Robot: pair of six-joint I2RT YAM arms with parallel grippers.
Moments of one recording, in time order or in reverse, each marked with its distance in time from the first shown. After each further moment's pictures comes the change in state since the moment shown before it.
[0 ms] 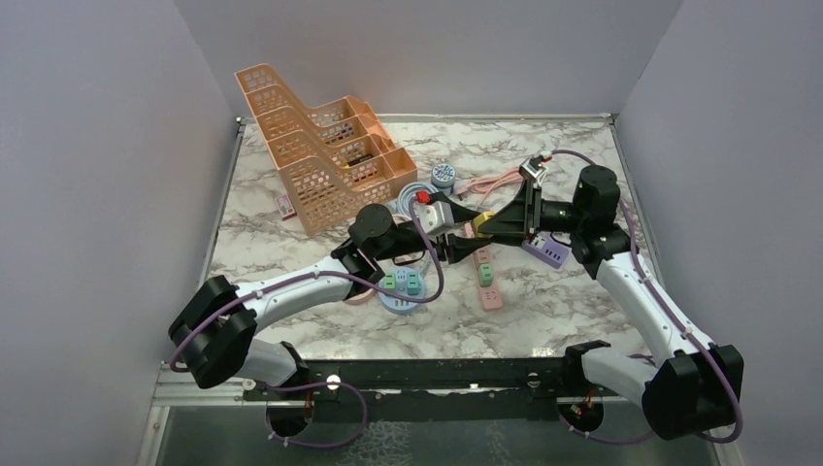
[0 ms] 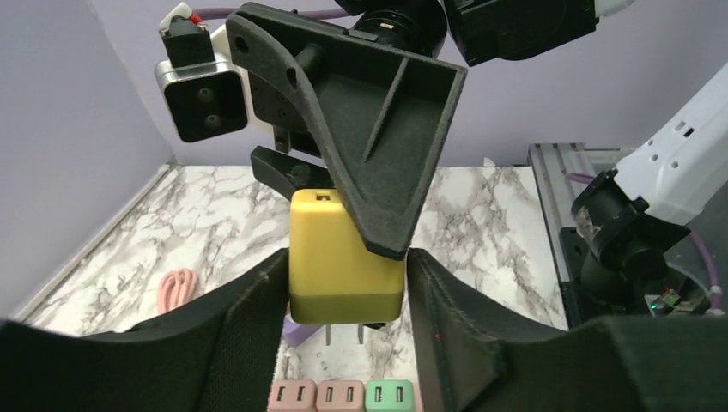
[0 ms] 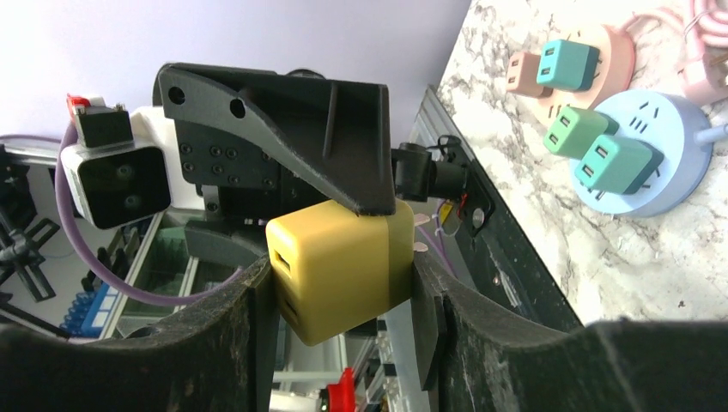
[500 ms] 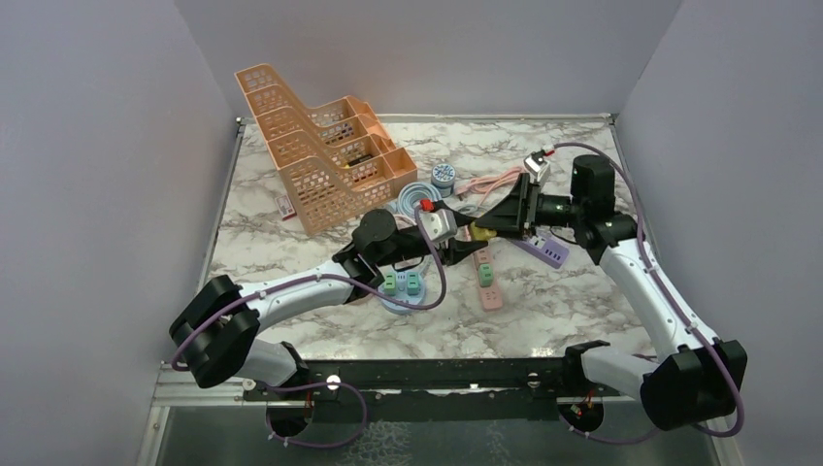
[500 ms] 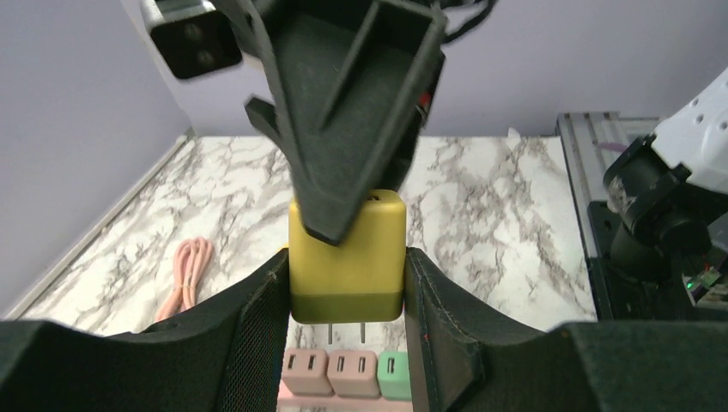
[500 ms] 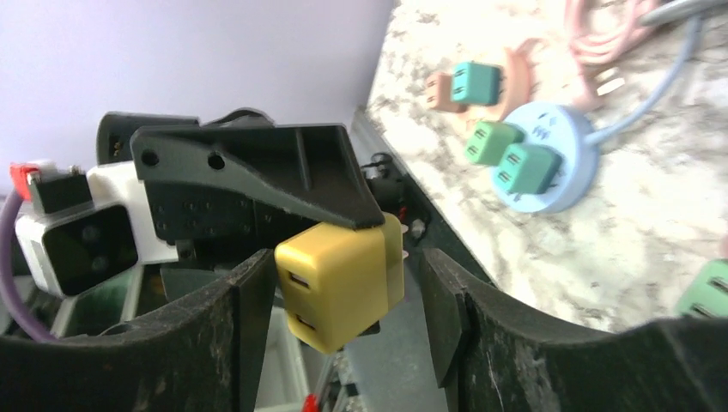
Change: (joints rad) left arm -0.013 0.007 -0.029 -0.012 -0.068 0.068; right arm 0.003 0.024 0.100 -0.293 0.120 -0.215
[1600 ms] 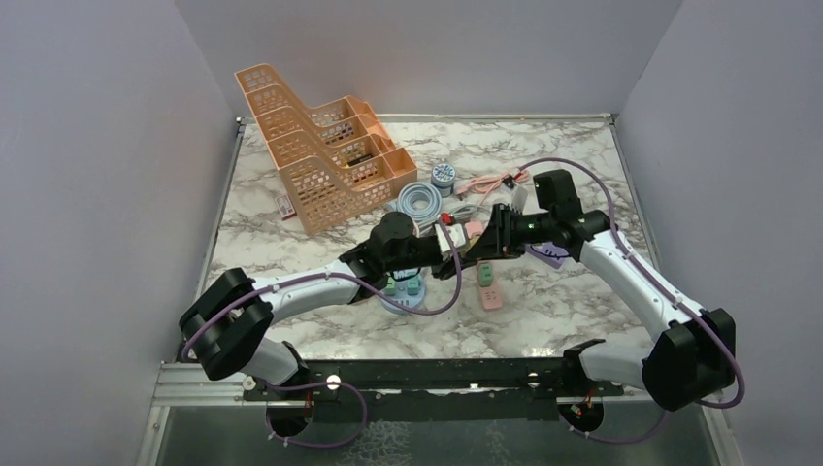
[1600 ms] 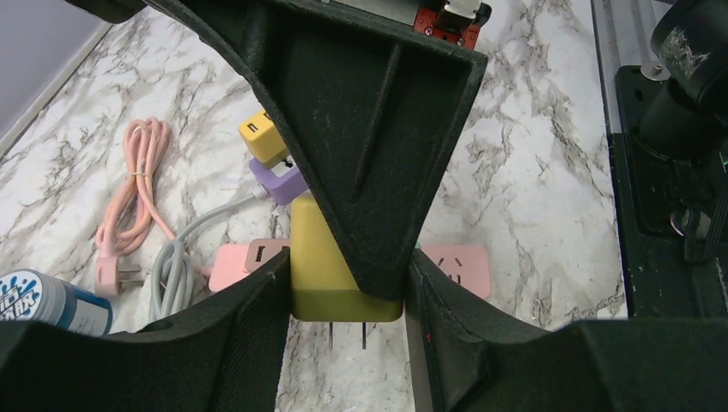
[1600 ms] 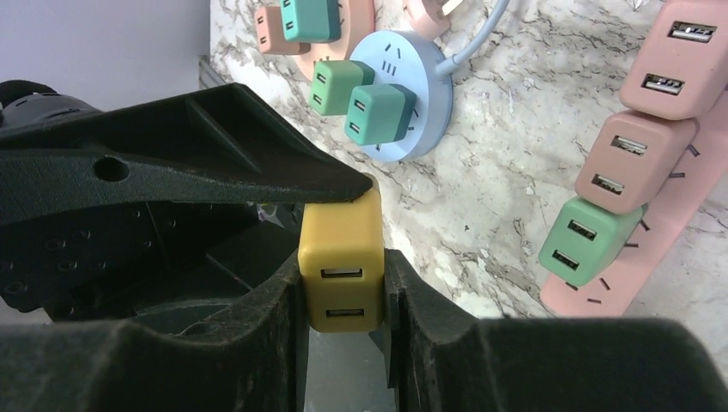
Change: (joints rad) left arm -0.002 0.059 -0.027 -0.244 -0.017 0.138; right arm 0.141 0.128 0.041 -0.337 0.323 -0.375
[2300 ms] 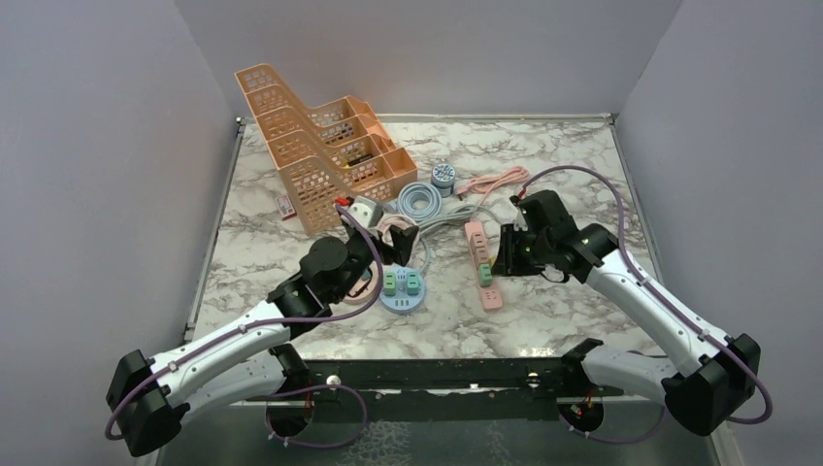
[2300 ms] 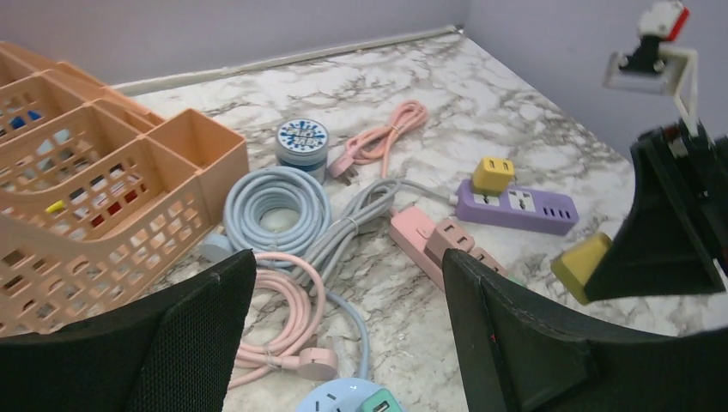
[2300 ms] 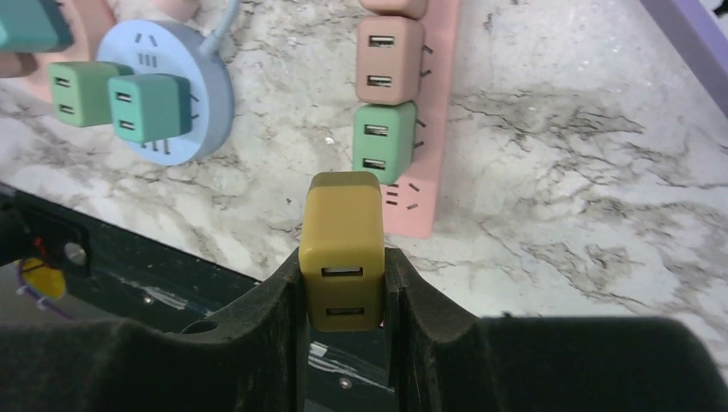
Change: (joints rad) left arm 0.005 -0.542 -0.198 -0.191 -0.694 -0.365; right arm 0.189 -0.146 0.009 -0.263 0.645 -0.023
